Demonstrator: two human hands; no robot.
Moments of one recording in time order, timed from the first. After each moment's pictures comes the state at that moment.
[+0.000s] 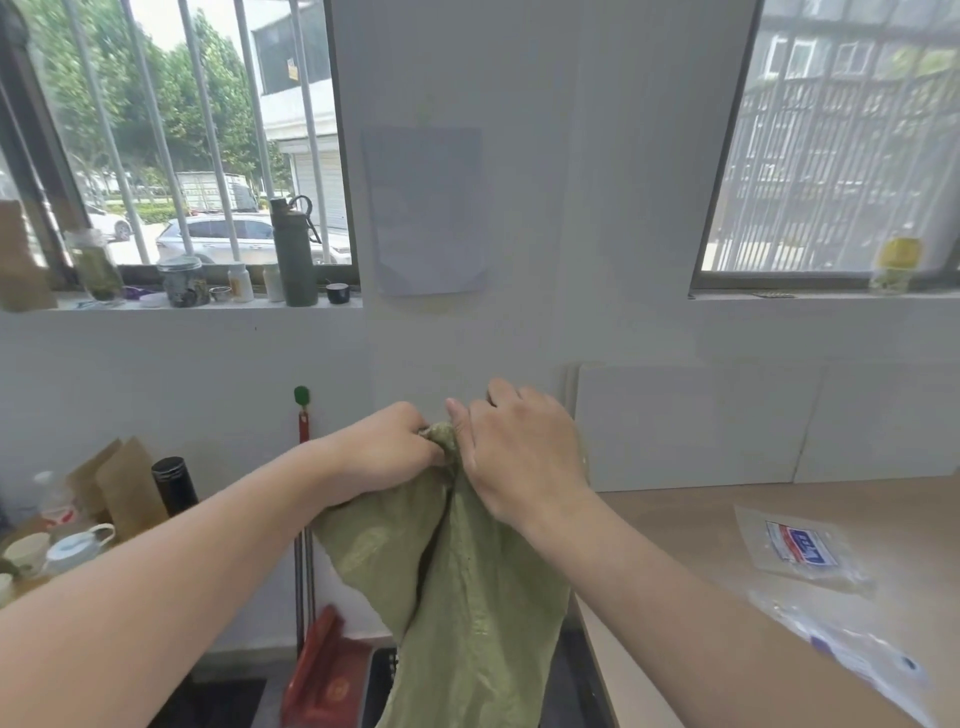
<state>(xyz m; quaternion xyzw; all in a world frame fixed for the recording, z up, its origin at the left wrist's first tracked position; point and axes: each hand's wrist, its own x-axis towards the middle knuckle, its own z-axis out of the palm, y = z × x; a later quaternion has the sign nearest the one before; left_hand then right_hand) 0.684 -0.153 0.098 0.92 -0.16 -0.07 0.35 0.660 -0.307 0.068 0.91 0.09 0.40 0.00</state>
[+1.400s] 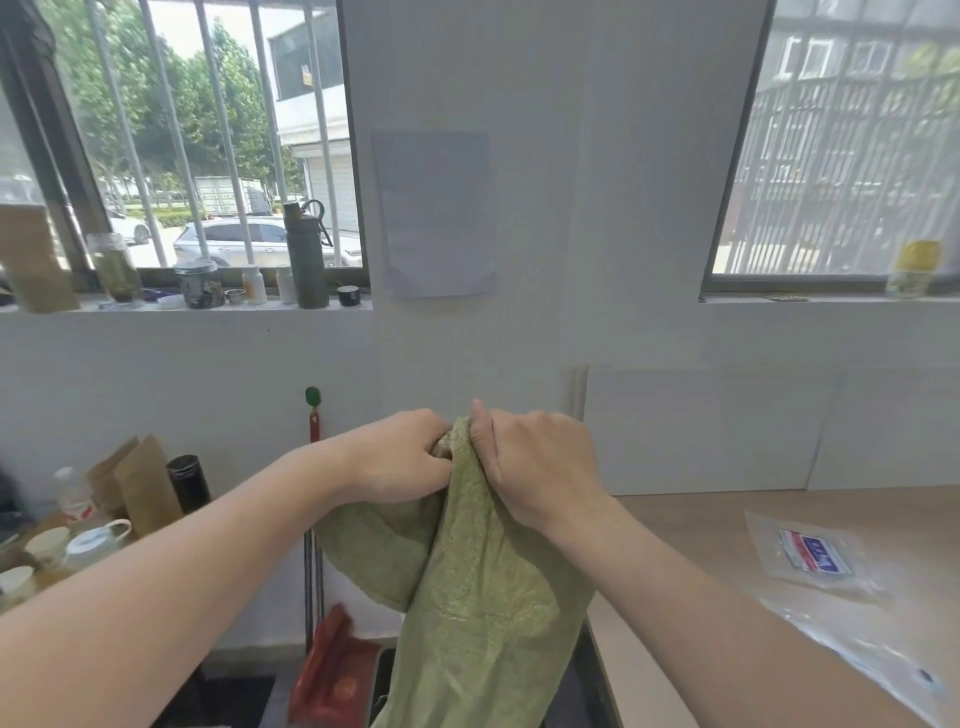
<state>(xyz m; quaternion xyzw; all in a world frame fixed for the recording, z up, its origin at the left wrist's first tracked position) 0.672 -0.153 0.106 0.93 -0.28 -0.06 0.21 0.653 -0.324 0.064 0.91 0.11 0.40 -0.04</state>
